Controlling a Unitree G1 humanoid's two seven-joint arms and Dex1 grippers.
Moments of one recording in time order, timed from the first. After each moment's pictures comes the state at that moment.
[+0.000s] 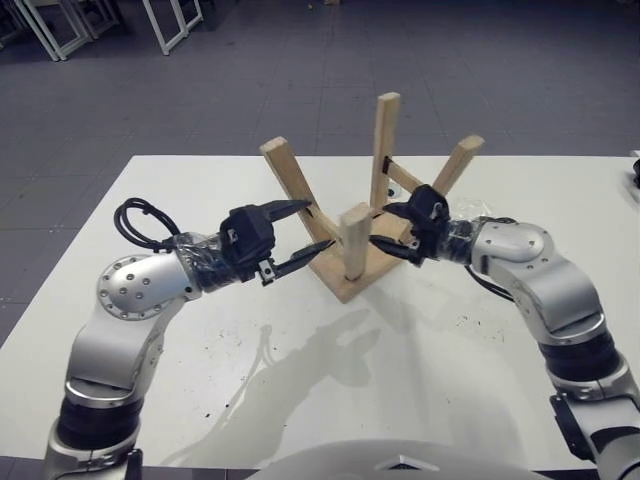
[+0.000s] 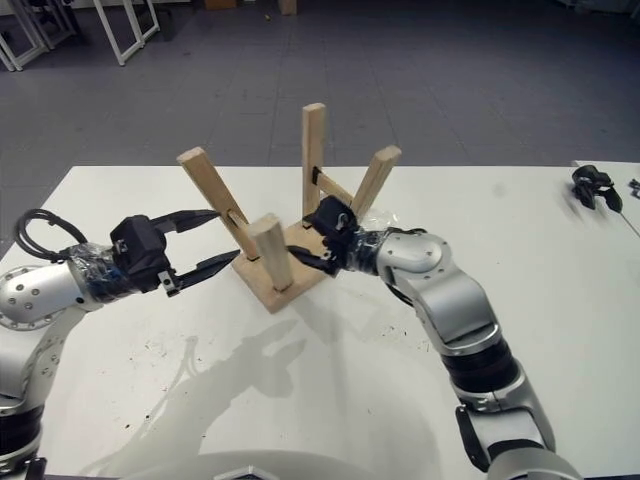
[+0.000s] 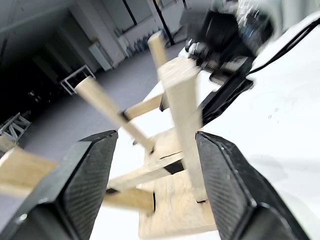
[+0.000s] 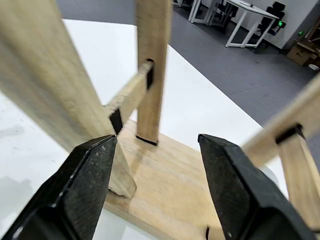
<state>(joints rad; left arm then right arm) -0.09 0.72 0.11 -0.62 -0.35 0.42 -0.81 -0.47 -0.44 0.28 -0.46 0.28 0.80 0.66</state>
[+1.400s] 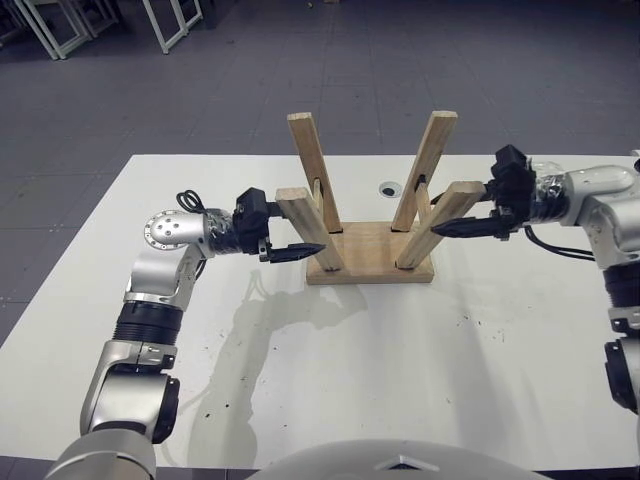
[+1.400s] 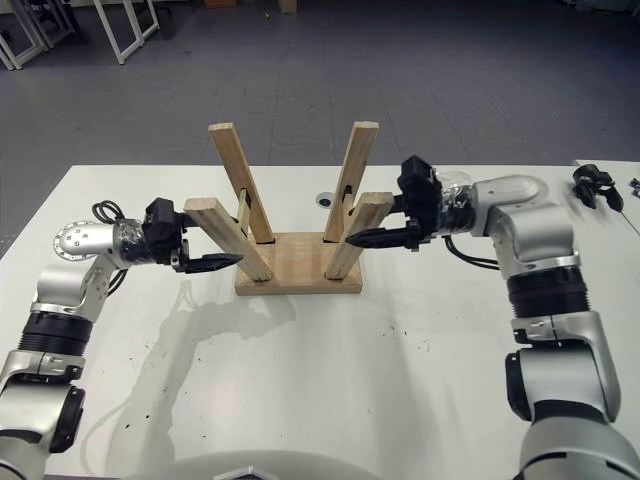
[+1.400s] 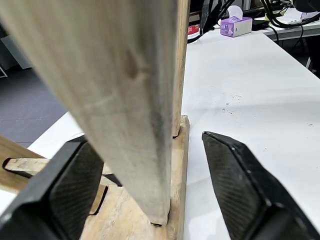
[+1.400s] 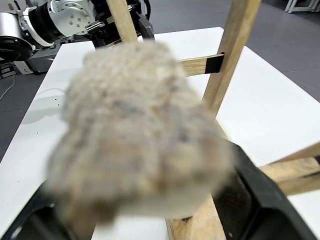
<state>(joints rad) -0.48 0.57 -0.08 0.28 -0.39 0.03 -1.32 -0.72 -0.71 0.17 0.29 0.42 0.46 1.44</state>
